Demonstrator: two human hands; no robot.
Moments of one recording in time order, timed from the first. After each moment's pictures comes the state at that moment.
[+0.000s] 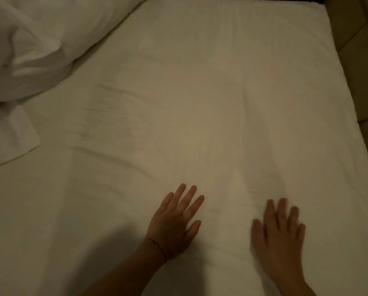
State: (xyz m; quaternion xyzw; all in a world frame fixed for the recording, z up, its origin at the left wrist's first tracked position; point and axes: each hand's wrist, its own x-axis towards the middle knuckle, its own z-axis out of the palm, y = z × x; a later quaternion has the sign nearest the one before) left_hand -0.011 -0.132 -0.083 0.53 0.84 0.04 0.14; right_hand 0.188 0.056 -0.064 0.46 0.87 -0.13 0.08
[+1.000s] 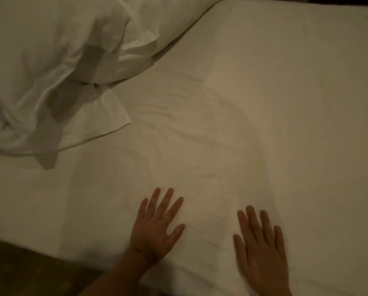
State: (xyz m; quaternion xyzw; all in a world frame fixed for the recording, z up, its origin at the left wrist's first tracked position) left_hand -0.080 -0.405 -0.083 0.41 0.90 0.04 0.10; right_hand 0.115 -0.192 -0.075 0.31 0.95 -0.09 0.01
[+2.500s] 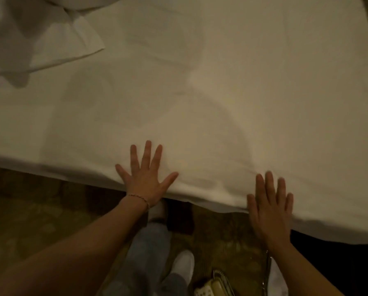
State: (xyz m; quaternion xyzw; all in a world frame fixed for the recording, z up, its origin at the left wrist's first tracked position) left_hand 0.057 -0.418 -0.079 0.26 0.94 0.02 0.23; right_hand 0.308 -0.197 -0.080 0.39 0.91 -0.09 0.11
